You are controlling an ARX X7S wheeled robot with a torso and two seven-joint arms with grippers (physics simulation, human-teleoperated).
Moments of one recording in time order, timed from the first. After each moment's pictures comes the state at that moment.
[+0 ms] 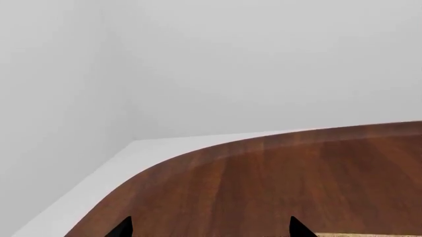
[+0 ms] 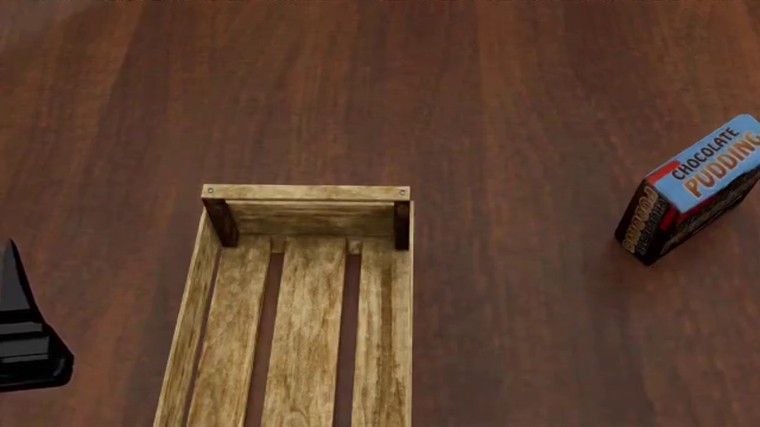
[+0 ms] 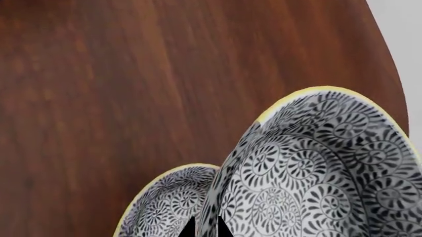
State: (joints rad) left arm -0.13 -0.41 0.10 0.64 -0.25 -0.42 -0.47; right arm 0.11 1.14 0.33 -0.26 1.43 1.22 0.90
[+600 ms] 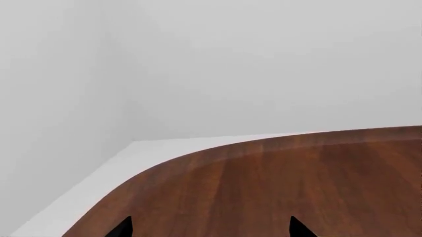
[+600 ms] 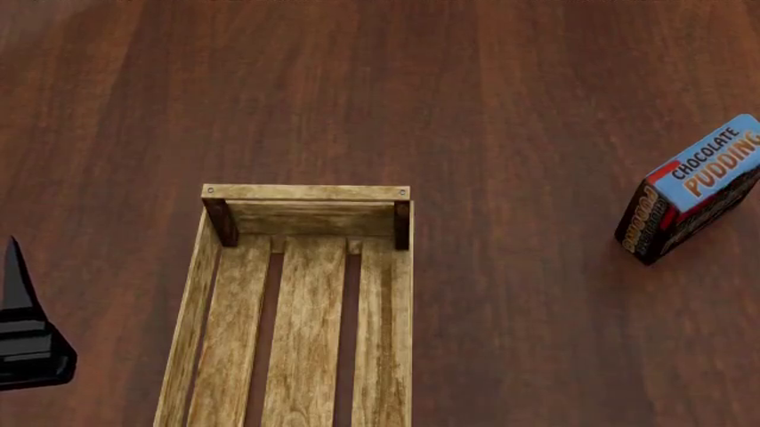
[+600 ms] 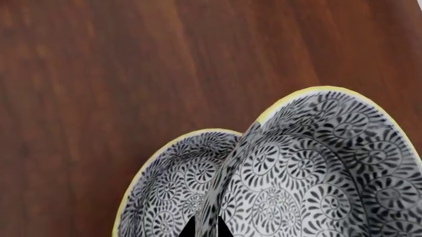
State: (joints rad) left arm -0.14 -0.40 0.11 0.63 -0.25 -0.41 -0.48; right arm -0.01 1.06 0.31 -0.22 1.29 1.10 0.77
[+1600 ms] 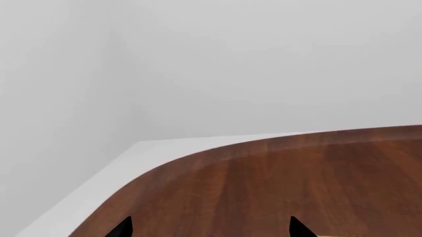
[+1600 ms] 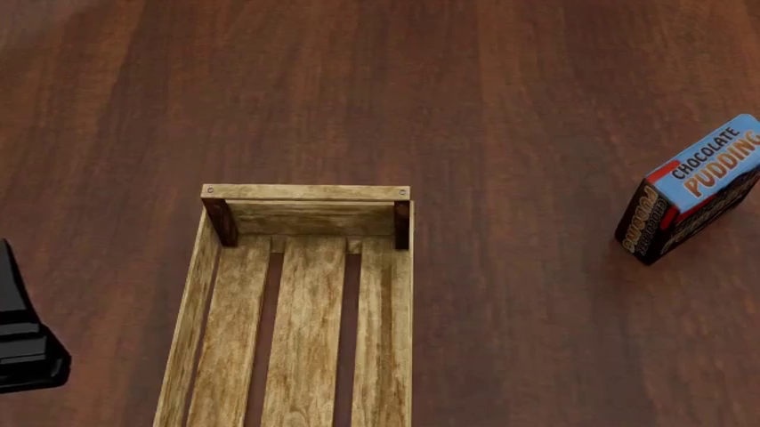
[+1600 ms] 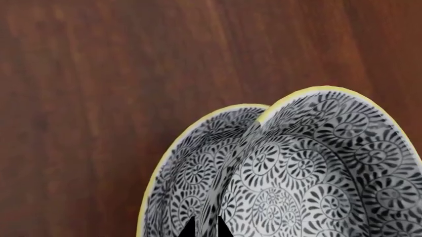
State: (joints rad) left arm -0.13 -0.41 0.11 0.66 -0.25 -0.43 -0.50; right arm 0.02 1.02 0.19 -0.14 1.21 1.05 0.66
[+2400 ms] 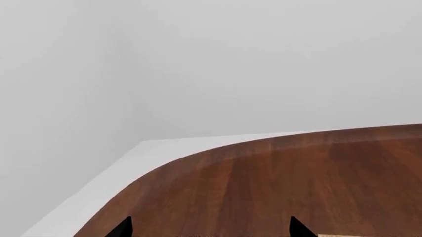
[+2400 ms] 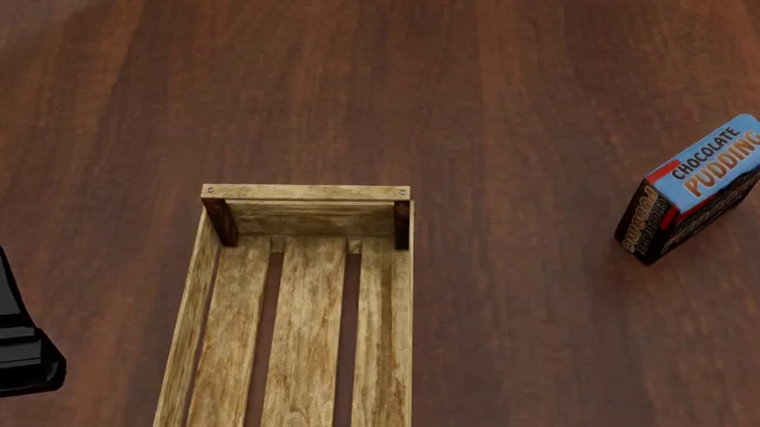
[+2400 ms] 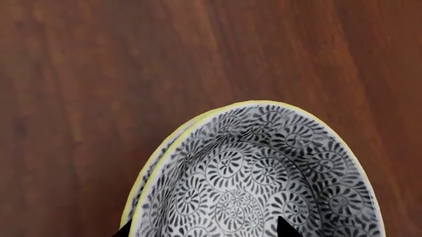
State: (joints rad) left arm -0.11 -0.42 0.11 0.67 -0.25 -0.44 -0.53; right arm 0.03 1.01 0.17 -0.10 1.15 1.03 0.63
